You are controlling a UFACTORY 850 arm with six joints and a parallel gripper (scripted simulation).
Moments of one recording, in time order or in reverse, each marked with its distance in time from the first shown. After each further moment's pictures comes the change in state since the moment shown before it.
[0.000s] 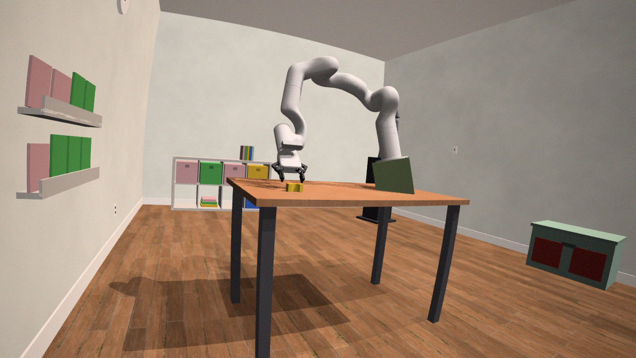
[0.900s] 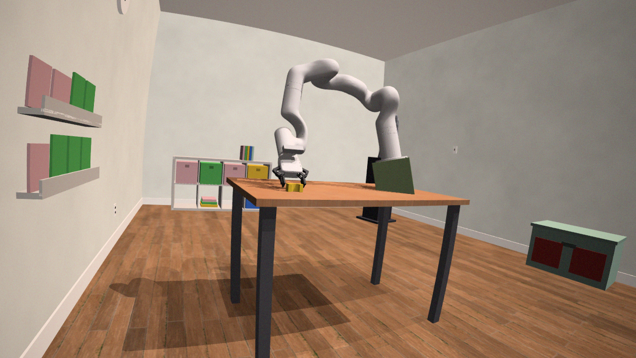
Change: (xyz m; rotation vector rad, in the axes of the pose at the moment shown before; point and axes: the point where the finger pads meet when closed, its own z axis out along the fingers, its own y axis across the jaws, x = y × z) arm 0.000 0.000 0.027 0.000 0.000 0.000
